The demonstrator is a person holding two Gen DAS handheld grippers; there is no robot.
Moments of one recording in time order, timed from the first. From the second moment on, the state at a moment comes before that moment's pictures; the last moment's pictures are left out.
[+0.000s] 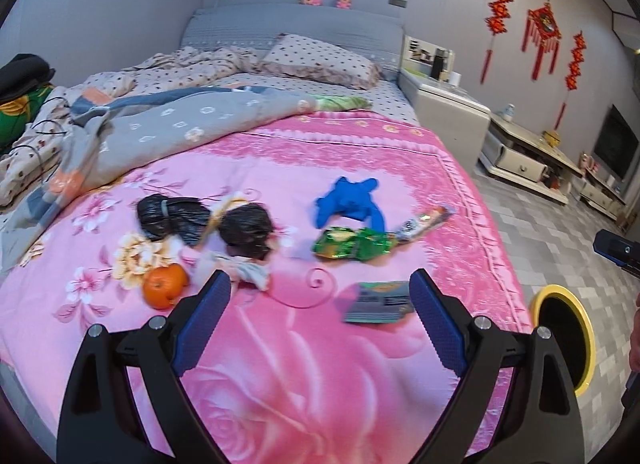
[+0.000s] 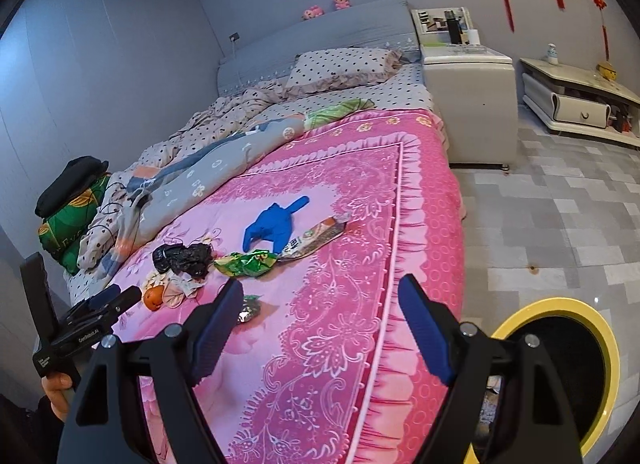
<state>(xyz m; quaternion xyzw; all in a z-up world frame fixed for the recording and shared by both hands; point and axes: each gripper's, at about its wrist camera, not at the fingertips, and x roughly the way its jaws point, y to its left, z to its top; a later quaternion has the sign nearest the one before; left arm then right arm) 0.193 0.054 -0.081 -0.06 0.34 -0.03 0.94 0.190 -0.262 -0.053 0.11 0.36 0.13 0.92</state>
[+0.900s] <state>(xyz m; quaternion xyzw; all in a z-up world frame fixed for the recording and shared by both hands) 0.241 0.187 -0.158 -0.10 0.38 0.09 0.91 0.256 -0.118 -0.135 0.05 0.45 0.20 0.87</state>
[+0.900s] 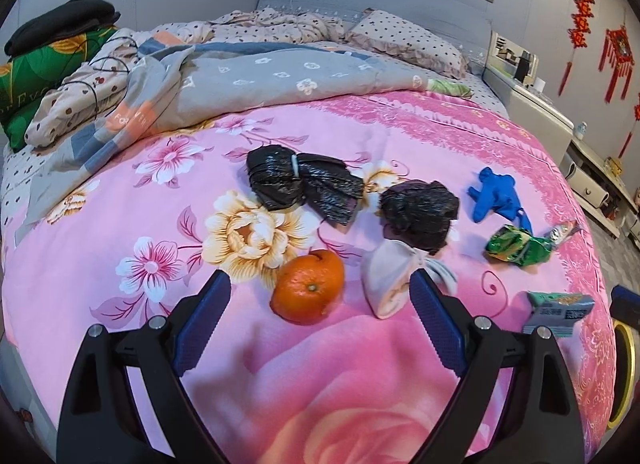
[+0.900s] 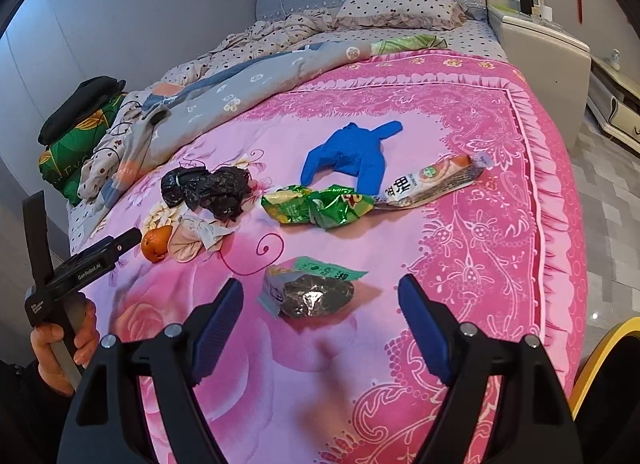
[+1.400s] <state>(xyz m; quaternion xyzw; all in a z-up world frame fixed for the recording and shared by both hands) 0.276 0.209 -0.195 -0.13 0.41 0.10 0.90 0.282 -0.079 -0.175 0.02 0.48 0.20 0.86</state>
